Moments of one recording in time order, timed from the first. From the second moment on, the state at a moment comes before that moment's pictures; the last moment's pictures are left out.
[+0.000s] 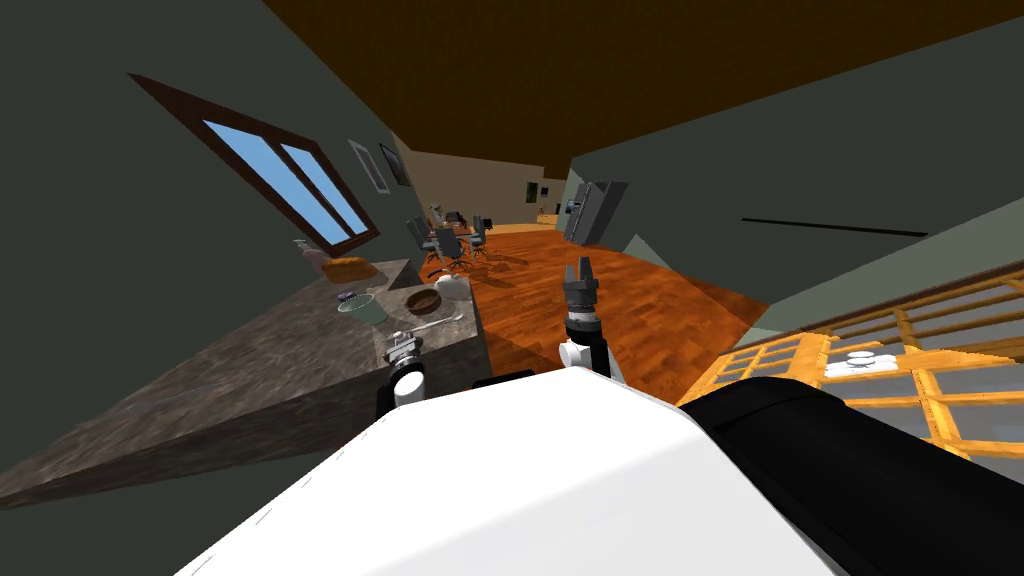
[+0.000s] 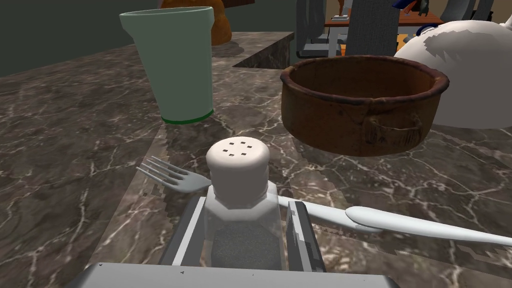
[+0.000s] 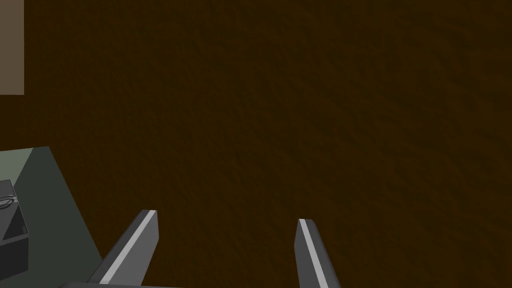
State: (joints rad) left arm 0.30 -0.02 0.20 -1.62 1.22 -0.29 0.34; right arm 0.46 -0.03 0.06 -2.32 0.01 -0.51 0.10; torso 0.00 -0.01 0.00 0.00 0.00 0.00
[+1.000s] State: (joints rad) left arm 0.32 0.07 0.12 -1.61 1.02 -0.23 0.59; right arm 0.46 -0.03 0.06 -2.32 0.01 -0.51 0.10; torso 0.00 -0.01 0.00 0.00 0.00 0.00
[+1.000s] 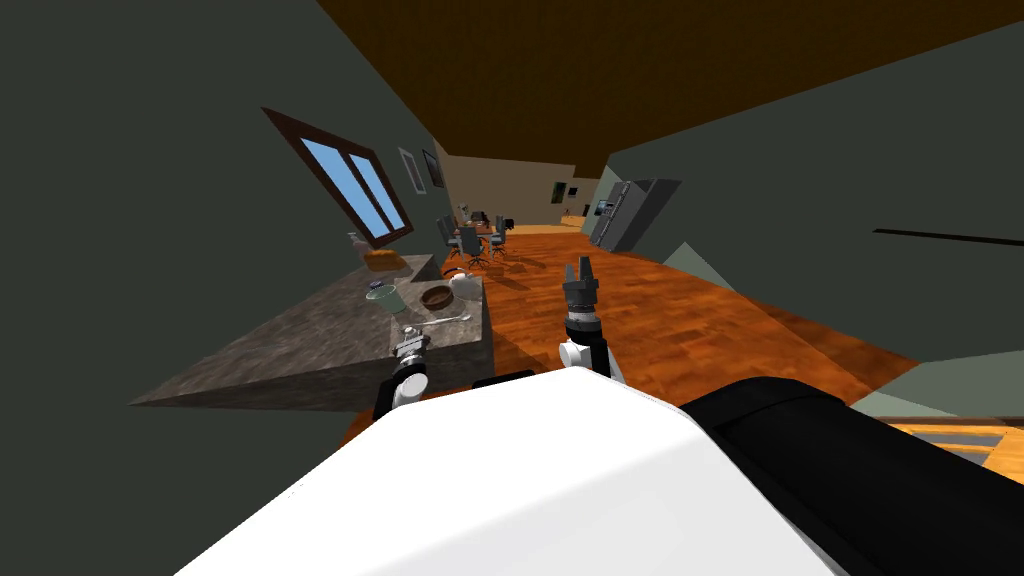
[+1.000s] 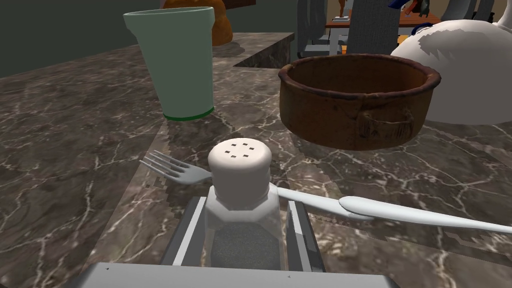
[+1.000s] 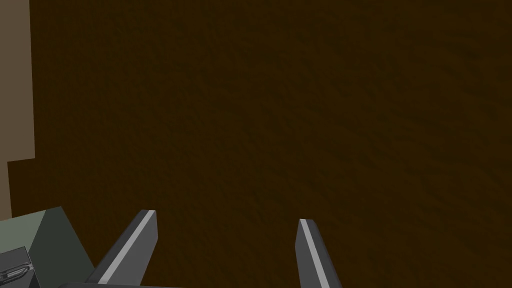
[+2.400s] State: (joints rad) left arm 0.32 0.17 0.14 -1.65 0.97 -0.15 0.71; right arm 0.46 -0.03 0.06 -2.32 0.01 -0.51 0.10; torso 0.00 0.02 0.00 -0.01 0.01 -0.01
